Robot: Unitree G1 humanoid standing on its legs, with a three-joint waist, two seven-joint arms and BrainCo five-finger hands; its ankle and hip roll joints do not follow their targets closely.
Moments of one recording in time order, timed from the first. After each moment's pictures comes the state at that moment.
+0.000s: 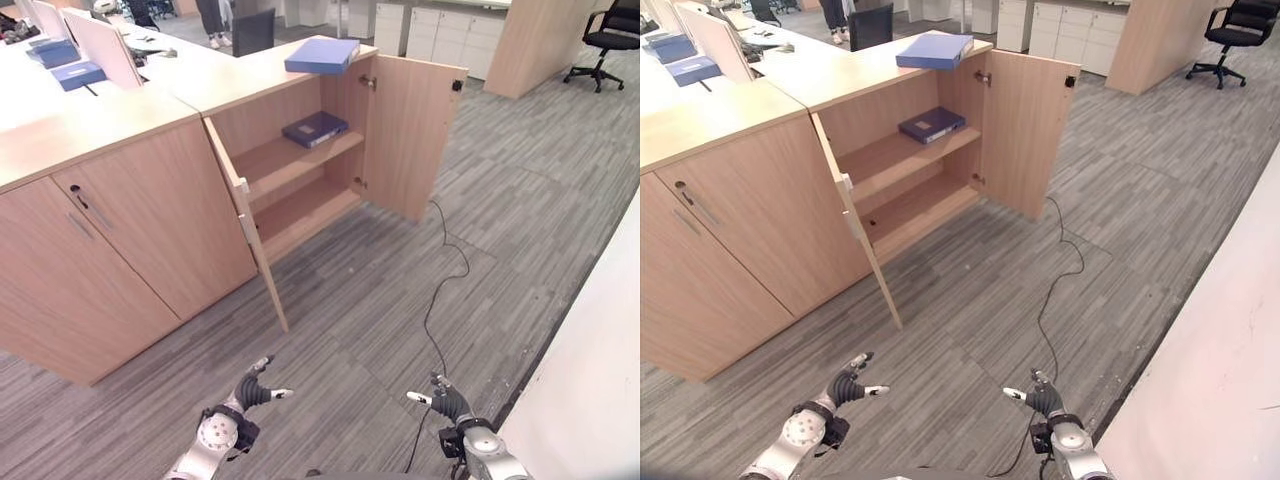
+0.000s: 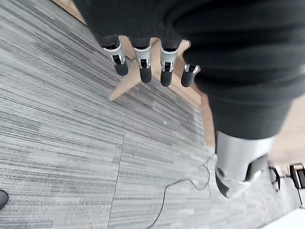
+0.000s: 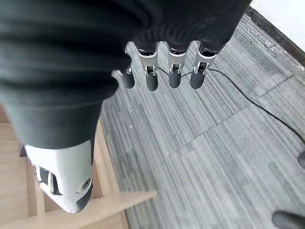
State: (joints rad) left arm 0.05 0.33 -0.35 0.62 0.02 -0.14 0.01; right arm 0.03 -0.31 0.27 0.82 0.18 -0.10 -0.06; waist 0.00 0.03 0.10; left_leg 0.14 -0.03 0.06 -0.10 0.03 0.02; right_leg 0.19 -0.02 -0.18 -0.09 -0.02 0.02
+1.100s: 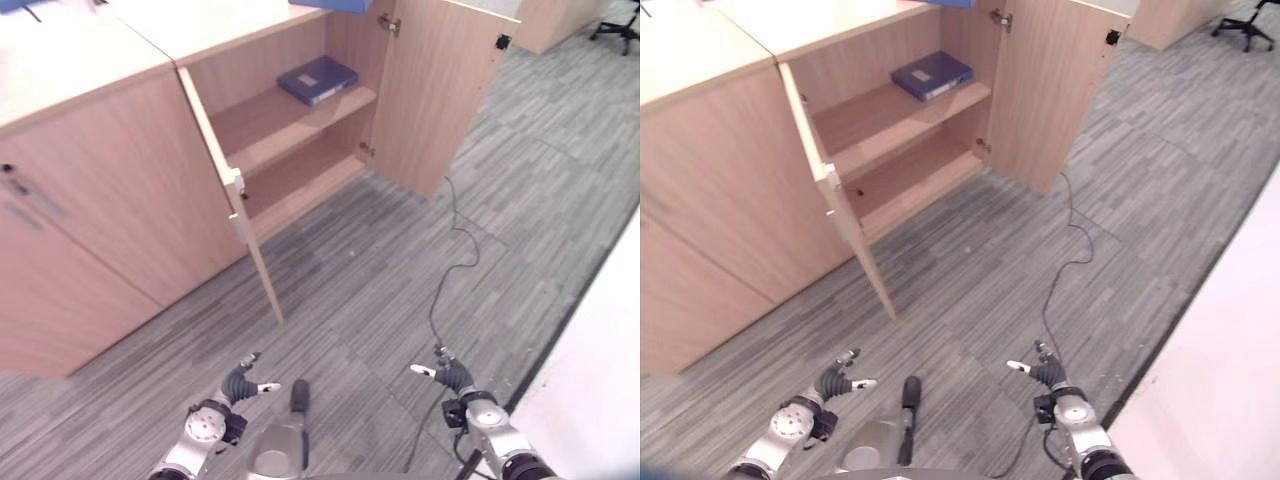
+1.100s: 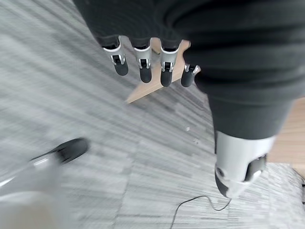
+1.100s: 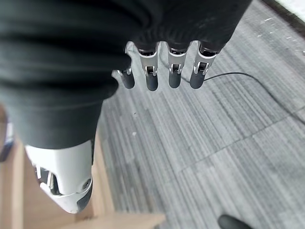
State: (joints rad) left arm -0.03 0.38 -0.30 0.71 -0.04 -0.14 0.01; right arm -0.05 -0.31 0.25 0.79 0.20 -0.10 -0.08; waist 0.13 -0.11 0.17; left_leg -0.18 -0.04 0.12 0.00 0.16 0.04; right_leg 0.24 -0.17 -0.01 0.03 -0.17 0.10
